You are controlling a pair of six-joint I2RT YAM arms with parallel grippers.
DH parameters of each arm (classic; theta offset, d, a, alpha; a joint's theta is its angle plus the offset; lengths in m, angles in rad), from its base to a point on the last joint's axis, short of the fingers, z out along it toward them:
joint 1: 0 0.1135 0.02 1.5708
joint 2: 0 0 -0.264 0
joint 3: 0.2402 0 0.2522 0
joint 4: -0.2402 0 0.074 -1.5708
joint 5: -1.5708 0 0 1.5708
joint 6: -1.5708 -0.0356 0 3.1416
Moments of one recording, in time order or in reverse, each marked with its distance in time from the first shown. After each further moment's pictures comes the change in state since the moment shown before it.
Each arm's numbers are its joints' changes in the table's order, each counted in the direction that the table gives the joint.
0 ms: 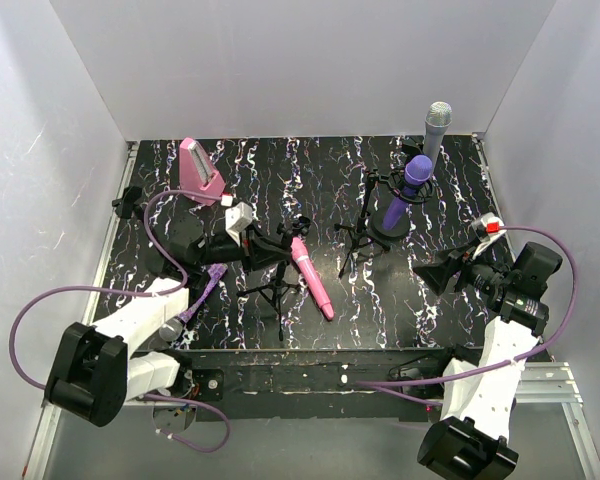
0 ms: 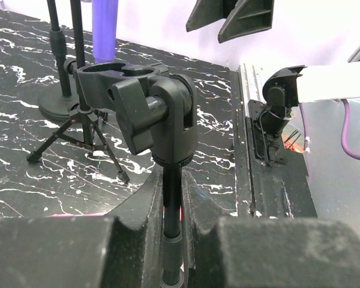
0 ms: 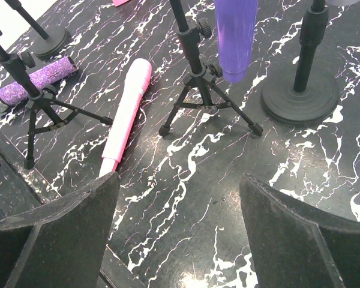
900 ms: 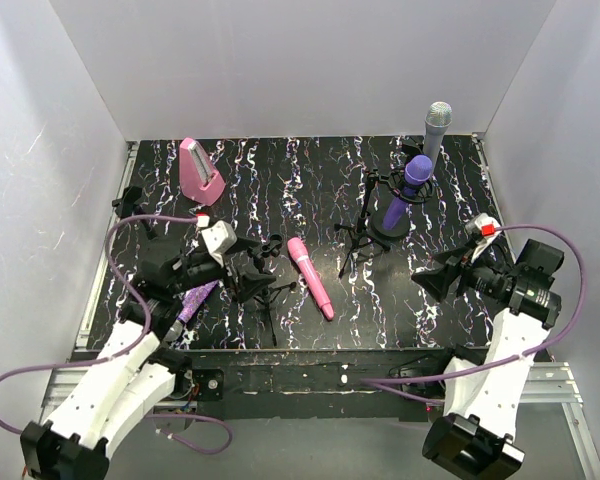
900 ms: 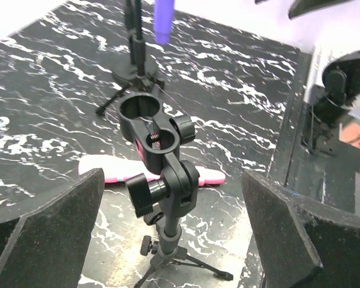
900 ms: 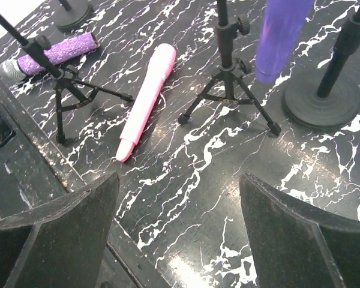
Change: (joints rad) left arm 0.000 0.433 0.025 -0.683 0.267 -0.279; right arm 0.003 -0.045 0.121 -0.288 0.047 0.256
